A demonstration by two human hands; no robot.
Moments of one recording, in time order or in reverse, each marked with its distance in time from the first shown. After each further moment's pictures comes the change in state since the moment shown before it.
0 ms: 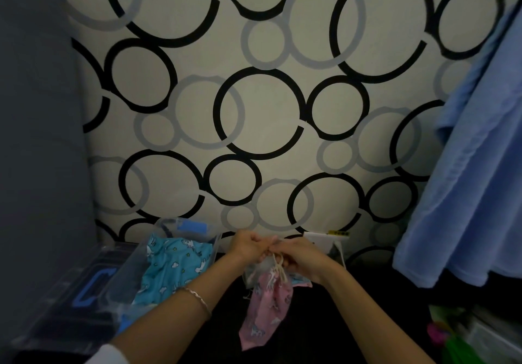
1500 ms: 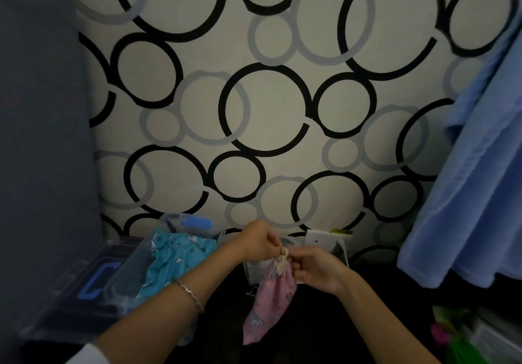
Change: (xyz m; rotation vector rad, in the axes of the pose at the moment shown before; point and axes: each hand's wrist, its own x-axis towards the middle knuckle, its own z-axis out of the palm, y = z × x) left_hand -0.005 0.021 -0.020 0.482 -0.302 0.375; right_hand -0.015 0.017 -0.012 0.349 -0.228 0.095
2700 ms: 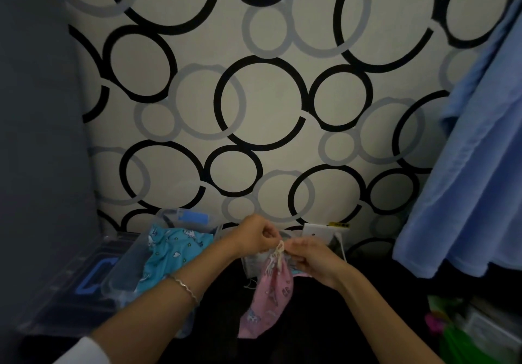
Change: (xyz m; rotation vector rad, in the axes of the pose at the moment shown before) left_hand -0.008 0.004 -0.001 -0.067 -0.025 0.011; right_hand -0.021 -0.003 0.014 -0.355 0.159 -0.180
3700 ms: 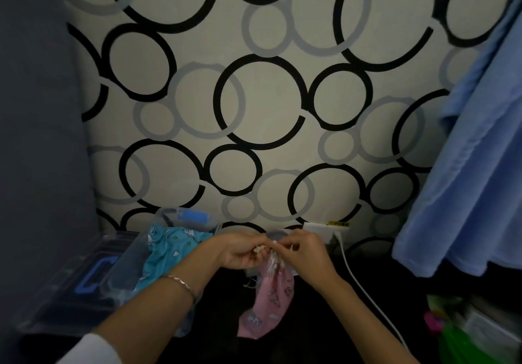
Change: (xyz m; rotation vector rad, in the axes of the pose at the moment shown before) left_hand -0.002 -0.021 0.004 -1.081 -0.362 -0.574; right_hand 0.003 0.007 0.016 -0.787 0.395 -0.491
